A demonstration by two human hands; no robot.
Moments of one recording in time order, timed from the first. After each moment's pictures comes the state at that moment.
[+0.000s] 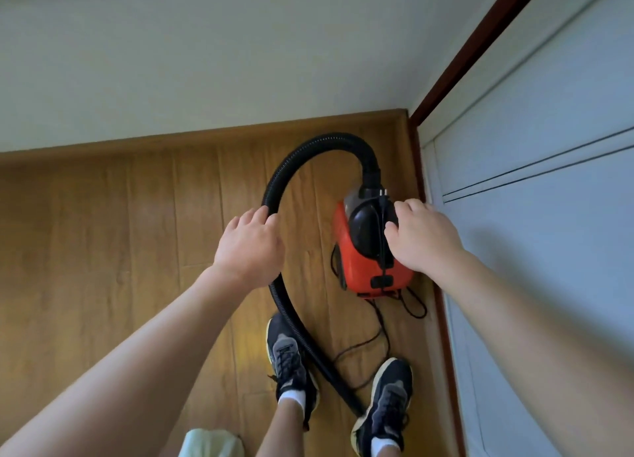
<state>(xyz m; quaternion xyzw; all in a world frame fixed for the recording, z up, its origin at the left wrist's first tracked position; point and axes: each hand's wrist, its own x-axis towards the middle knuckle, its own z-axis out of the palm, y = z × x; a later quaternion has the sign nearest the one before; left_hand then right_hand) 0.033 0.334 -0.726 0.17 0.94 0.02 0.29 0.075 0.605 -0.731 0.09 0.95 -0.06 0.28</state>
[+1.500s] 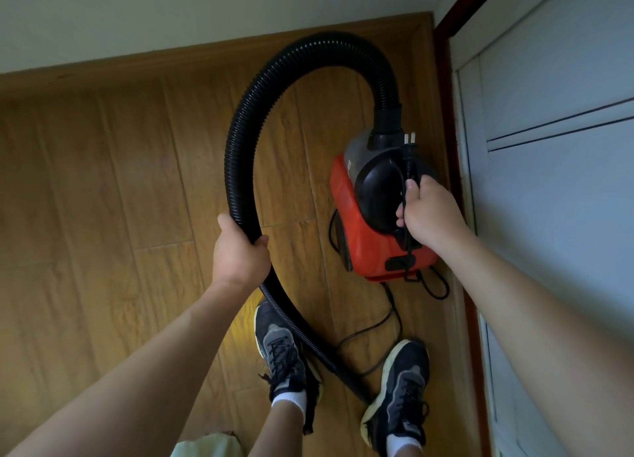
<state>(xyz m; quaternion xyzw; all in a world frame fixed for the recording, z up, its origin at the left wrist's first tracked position) 0.065 0.330 -0.894 -0.24 0.85 0.32 0.34 0.085 0.605 -0.900 0.36 0.82 -0.38 0.24</state>
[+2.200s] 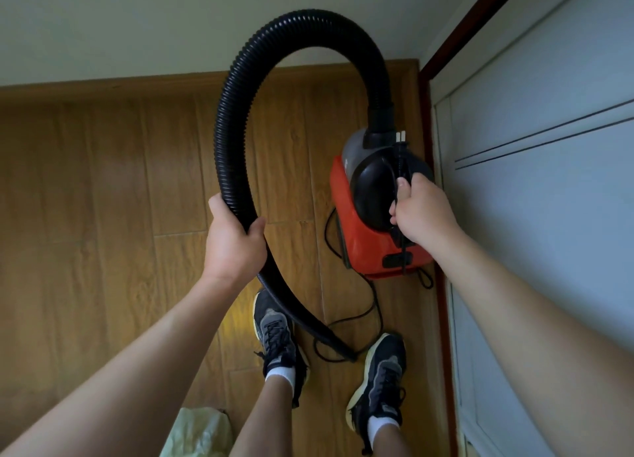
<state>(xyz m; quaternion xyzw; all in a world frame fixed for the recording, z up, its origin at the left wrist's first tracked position) 0.078 0.323 -0.780 -0.21 0.85 0.42 0.24 0.086 0.592 -0.806 0.30 0.87 -0.33 0.22</state>
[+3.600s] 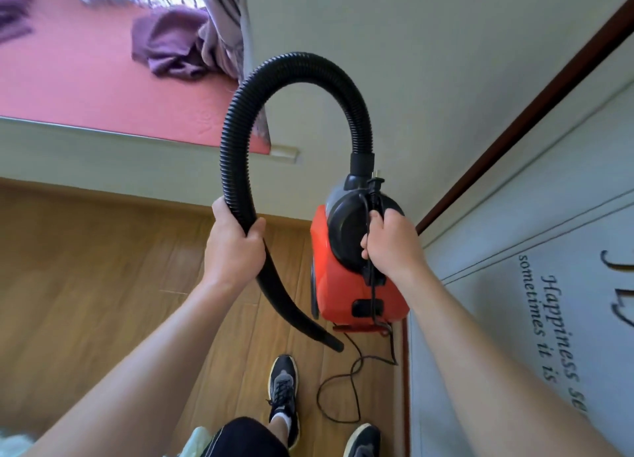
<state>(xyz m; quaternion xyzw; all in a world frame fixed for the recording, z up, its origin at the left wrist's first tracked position) 0.102 0.256 -0.357 -0.20 0.85 0.48 -0.01 0.077 0.484 -0.364 0.17 0.89 -0.41 0.10</state>
